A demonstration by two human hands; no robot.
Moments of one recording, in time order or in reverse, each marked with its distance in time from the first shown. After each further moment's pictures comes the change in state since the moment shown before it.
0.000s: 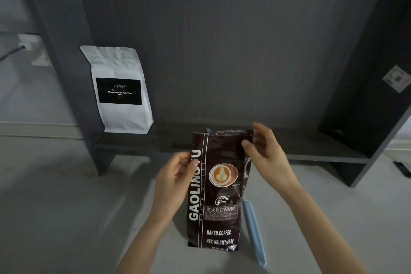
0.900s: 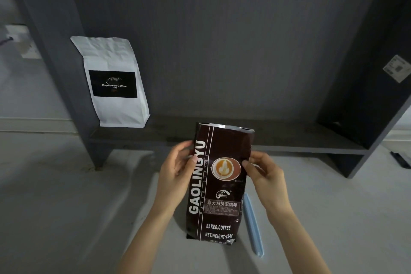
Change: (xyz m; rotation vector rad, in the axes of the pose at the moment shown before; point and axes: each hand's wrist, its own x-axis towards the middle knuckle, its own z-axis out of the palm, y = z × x) left_hand -0.002 -0.001 0.008 -0.173 -0.045 -0.025; right_hand -0.036 0.035 0.019 0.323 0.126 0.102
